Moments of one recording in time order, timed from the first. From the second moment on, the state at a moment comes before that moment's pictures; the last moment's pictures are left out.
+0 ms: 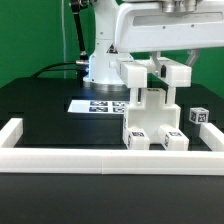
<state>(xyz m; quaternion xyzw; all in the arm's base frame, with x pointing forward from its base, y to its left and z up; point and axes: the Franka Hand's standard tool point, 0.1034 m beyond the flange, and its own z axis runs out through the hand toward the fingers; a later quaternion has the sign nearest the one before) 0.562 0.064 0.127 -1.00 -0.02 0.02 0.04</state>
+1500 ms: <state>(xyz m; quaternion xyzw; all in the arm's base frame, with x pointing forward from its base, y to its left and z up) 0.561 0.072 0.123 -1.00 -0.02 0.01 0.04</state>
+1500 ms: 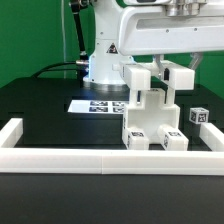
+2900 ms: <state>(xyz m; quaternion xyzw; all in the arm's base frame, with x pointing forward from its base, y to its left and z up) 0.567 0.073 0.123 -1.00 -0.04 -0.01 0.03</state>
